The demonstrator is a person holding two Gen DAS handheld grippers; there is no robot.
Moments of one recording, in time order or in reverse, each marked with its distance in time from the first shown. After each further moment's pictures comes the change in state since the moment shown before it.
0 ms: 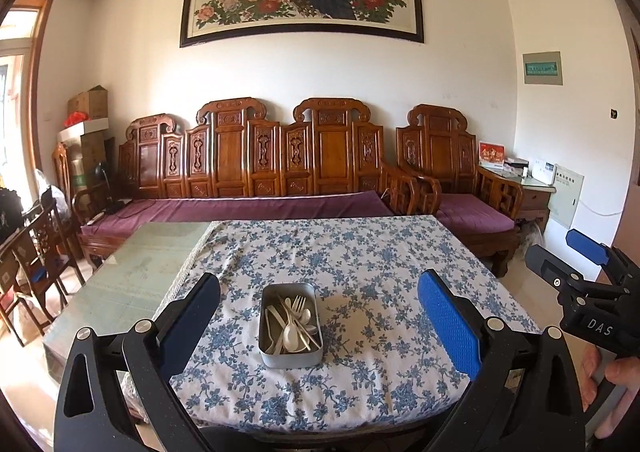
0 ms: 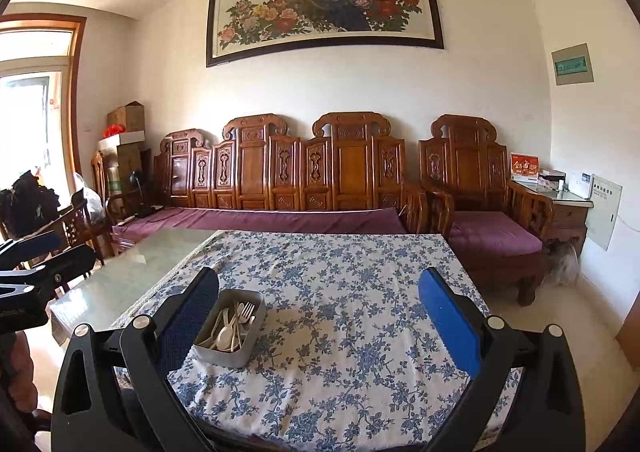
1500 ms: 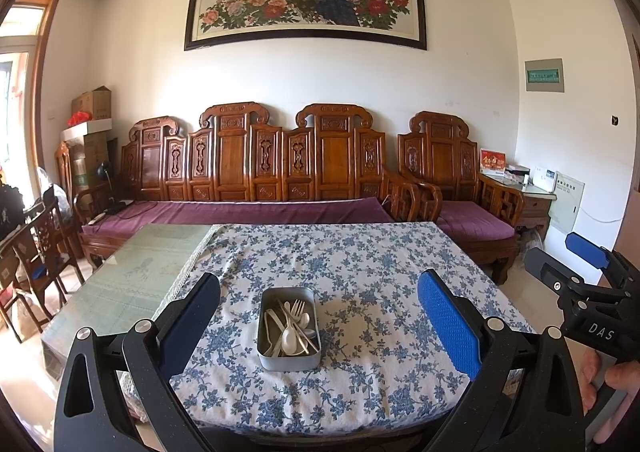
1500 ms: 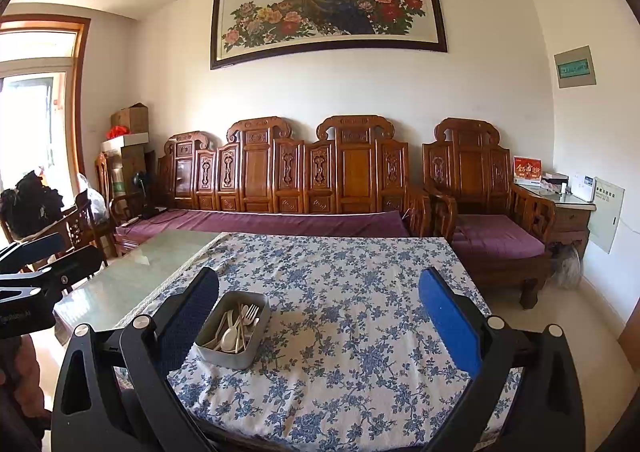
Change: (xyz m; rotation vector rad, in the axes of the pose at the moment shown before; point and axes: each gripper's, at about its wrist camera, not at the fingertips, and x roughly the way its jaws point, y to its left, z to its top) left arm -0.004 -0.004 0.000 -0.013 -0.016 0.008; right arm -0.002 0.002 0.001 -0.006 -0.010 0.010
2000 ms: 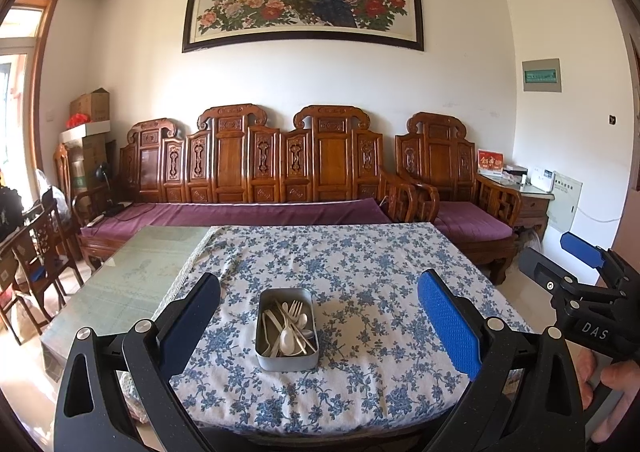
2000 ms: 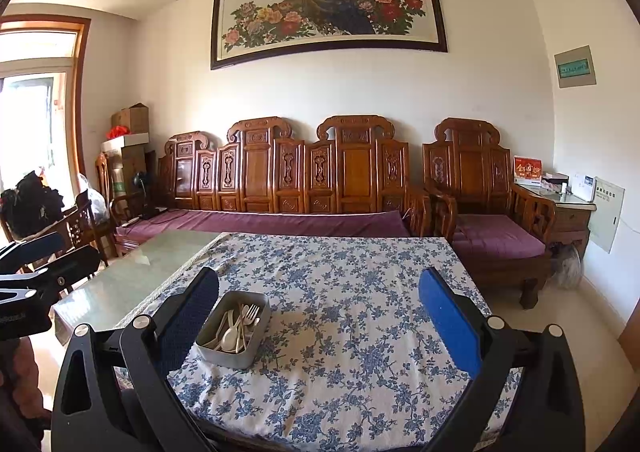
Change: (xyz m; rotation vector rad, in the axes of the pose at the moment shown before) left arm -0.003 -0.005 0.002 0.001 -0.006 -0.008; right arm -0.001 0.000 -0.001 0.002 -0.001 0.002
